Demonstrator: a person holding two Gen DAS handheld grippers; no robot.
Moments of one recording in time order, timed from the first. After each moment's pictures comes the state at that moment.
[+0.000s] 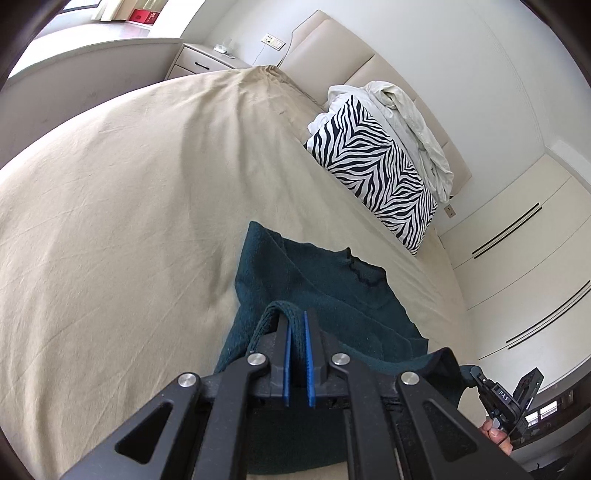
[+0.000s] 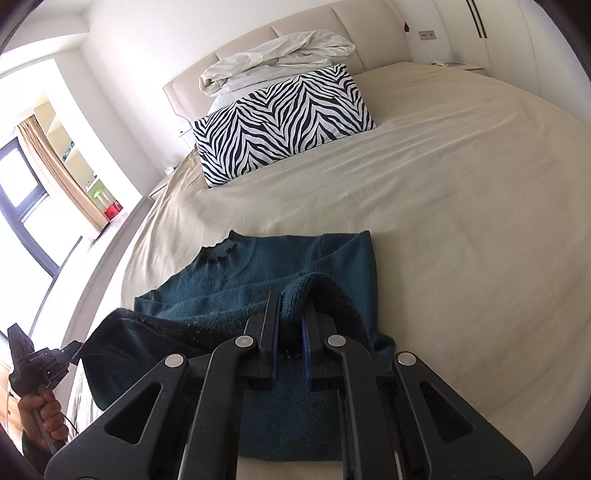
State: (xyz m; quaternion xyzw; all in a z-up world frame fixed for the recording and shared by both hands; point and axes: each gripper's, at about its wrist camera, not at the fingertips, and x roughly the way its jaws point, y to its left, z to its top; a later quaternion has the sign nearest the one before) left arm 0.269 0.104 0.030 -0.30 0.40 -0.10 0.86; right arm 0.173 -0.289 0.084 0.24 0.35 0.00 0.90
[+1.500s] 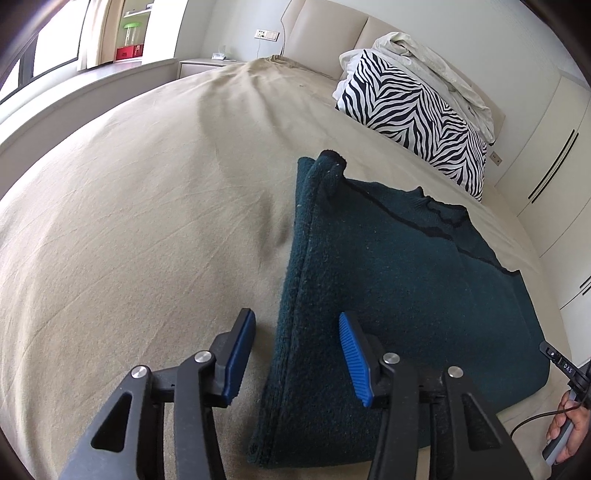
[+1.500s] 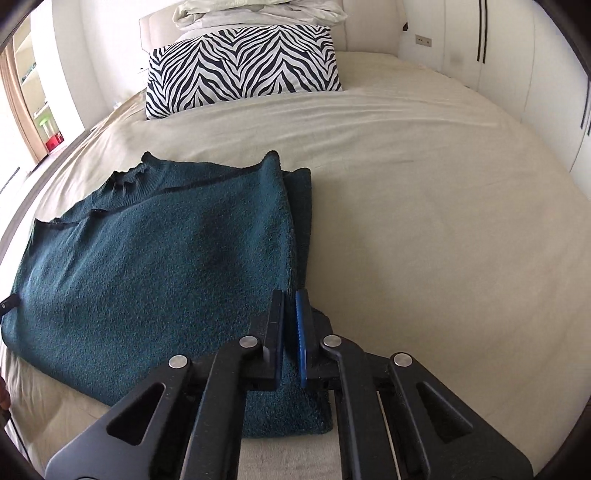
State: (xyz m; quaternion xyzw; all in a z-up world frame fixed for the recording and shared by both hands) left arm 0.263 0.073 -0.053 -0.15 0.43 -0.03 0.89; right arm 0.192 -0.265 -0.011 0.09 0.44 -0.10 0.89
